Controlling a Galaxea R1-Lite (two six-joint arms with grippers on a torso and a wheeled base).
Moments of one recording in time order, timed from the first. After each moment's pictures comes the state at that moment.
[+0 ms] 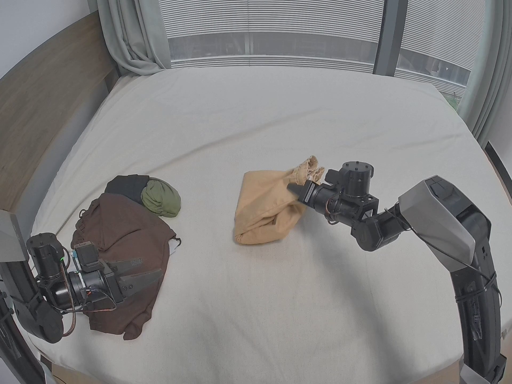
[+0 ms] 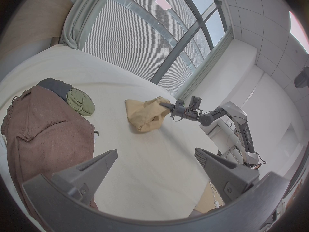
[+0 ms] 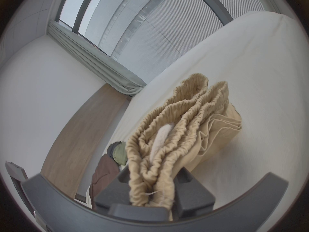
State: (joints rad) left arm 0.05 1.99 -0.13 -1.55 -0.85 -0.20; right arm 0.38 2.55 -1.57 -0.82 0.29 0.63
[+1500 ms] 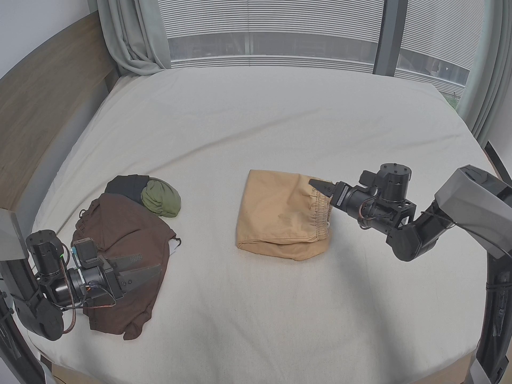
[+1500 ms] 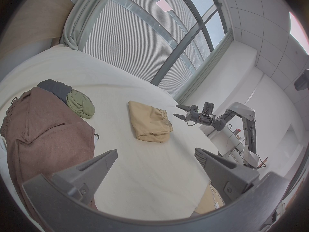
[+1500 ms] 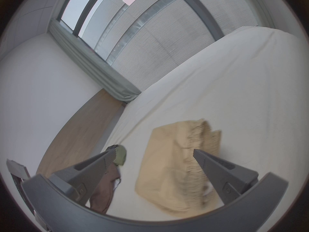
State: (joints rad) left arm 0.06 1.99 -0.15 -1.55 -0.85 -0.22; right arm 0.31 2.31 -1.12 -1.02 0.23 0.59
